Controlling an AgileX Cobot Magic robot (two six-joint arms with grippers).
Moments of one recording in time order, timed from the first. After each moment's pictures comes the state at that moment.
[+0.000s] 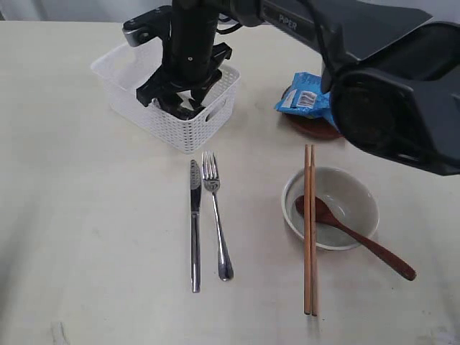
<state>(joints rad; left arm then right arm) -0.15 0.00 0.00 0.06 0.33 -0.02 0.70 2.47 -2.26 0.09 1.22 -0.16</state>
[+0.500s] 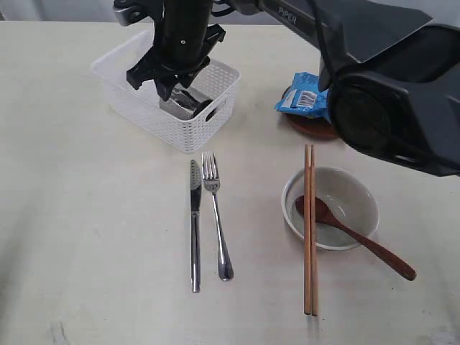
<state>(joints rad) -0.15 0.00 0.00 0.06 0.33 -0.02 0.70 2.47 -2.35 0.08 1.22 -0.16</state>
